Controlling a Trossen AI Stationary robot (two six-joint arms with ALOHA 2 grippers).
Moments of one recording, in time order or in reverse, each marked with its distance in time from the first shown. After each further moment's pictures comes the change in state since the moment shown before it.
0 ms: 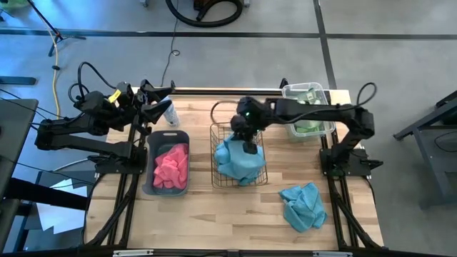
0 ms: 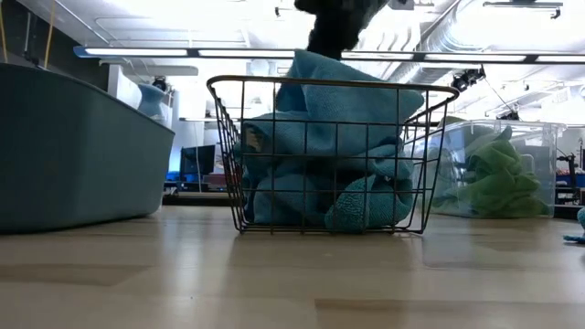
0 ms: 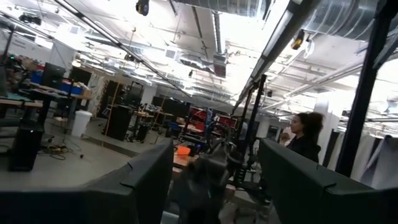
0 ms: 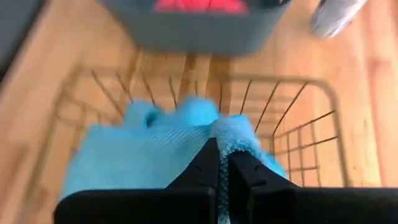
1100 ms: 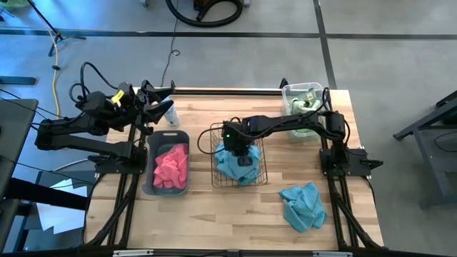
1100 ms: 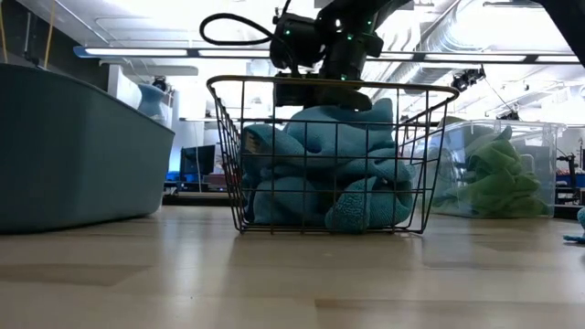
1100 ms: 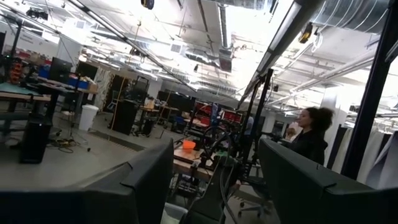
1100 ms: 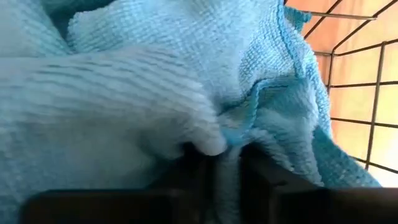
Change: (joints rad) left arm 0.000 0.000 0.000 -0.030 -0.020 -0.001; right arm 0.051 0.318 0.002 -0.084 0.137 -0.063
